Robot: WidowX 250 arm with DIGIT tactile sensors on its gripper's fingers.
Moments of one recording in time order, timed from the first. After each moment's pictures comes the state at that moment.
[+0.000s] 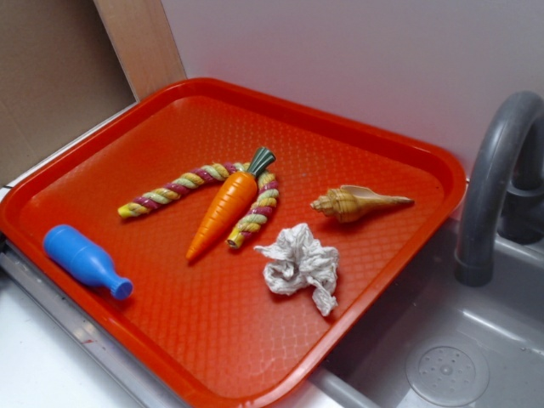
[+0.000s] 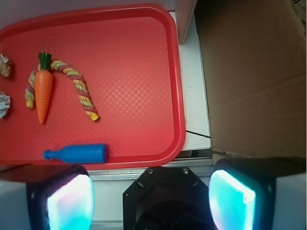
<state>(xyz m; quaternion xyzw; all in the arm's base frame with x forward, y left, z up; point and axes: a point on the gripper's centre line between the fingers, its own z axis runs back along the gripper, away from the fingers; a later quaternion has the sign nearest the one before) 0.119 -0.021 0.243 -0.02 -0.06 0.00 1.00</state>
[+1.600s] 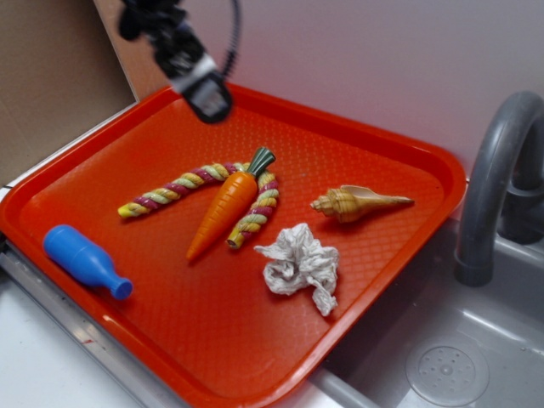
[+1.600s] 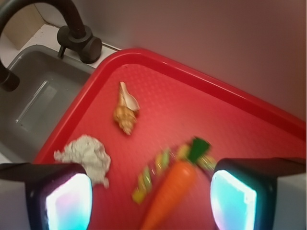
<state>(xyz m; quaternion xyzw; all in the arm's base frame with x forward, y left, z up) 0.217 -0.264 0.158 -0.06 -0.15 -0.28 0.95</state>
